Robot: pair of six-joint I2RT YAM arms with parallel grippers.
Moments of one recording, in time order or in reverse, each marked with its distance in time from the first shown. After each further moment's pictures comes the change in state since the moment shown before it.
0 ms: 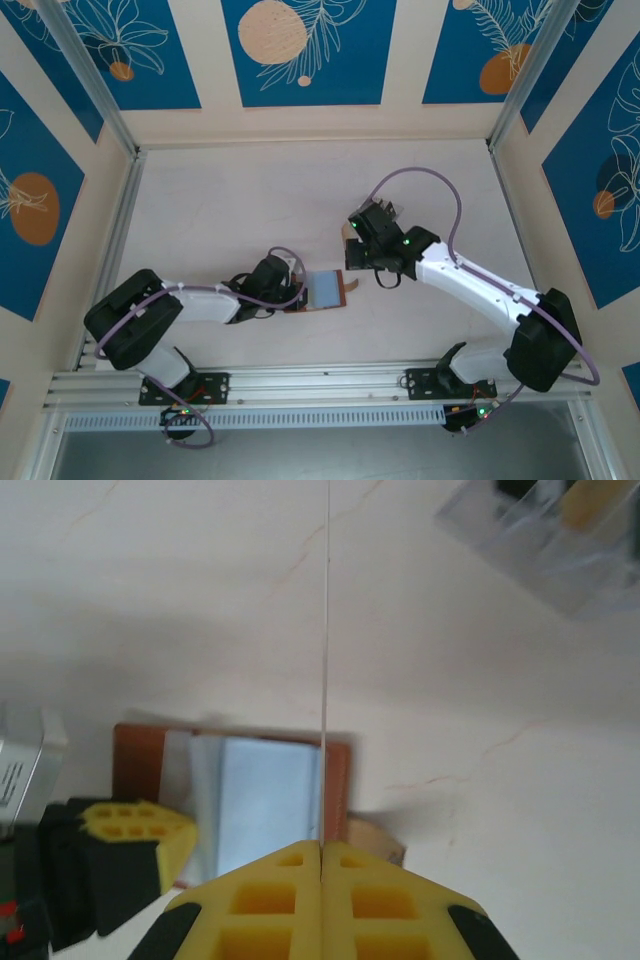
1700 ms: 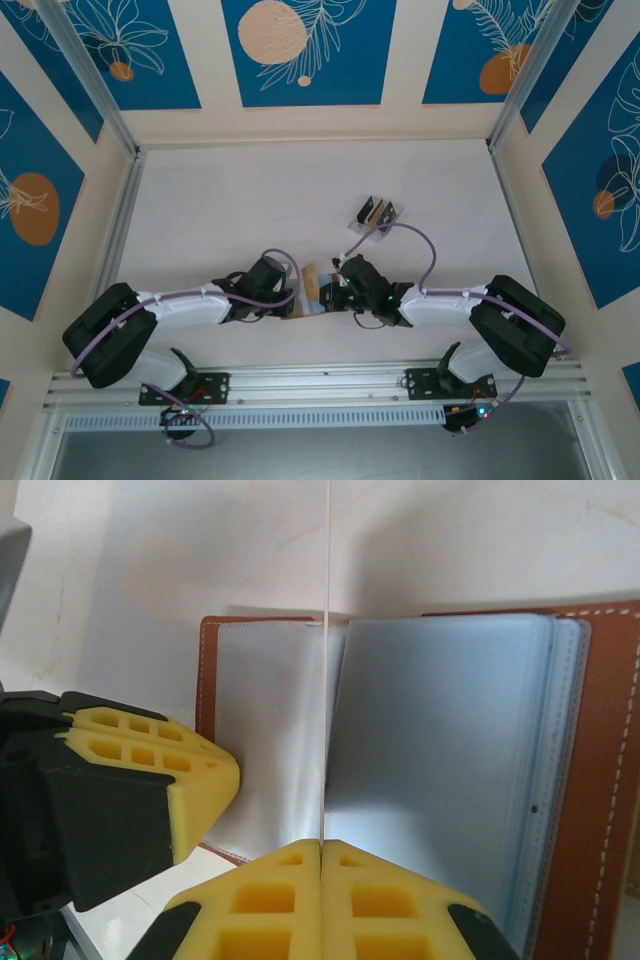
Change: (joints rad) left arm 0.001 -0.130 0.035 -0.346 -0.085 0.073; right arm 0.167 0.123 -0.496 0.860 -0.203 0.238
